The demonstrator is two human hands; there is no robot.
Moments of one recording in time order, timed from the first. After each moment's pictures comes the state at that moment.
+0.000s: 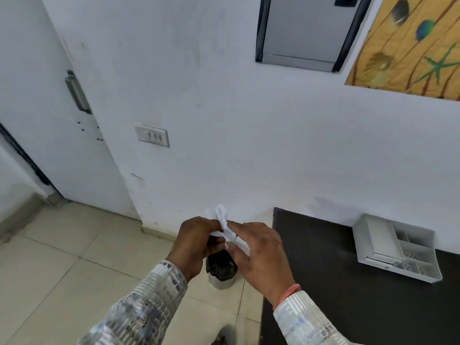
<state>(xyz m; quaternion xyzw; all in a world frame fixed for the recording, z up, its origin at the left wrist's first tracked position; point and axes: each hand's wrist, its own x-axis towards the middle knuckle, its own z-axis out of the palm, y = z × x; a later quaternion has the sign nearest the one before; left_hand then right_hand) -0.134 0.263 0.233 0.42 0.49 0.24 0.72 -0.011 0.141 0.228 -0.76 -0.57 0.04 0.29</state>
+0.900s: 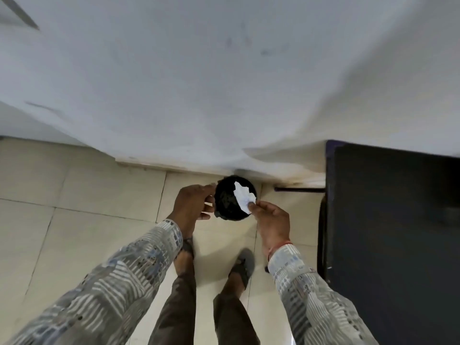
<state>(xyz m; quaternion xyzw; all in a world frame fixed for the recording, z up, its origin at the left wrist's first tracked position) -0.027 0.510 -0.117 0.43 0.60 -0.01 0.67 0.088 0.352 -0.129 -0.77 0.15 0.39 0.47</state>
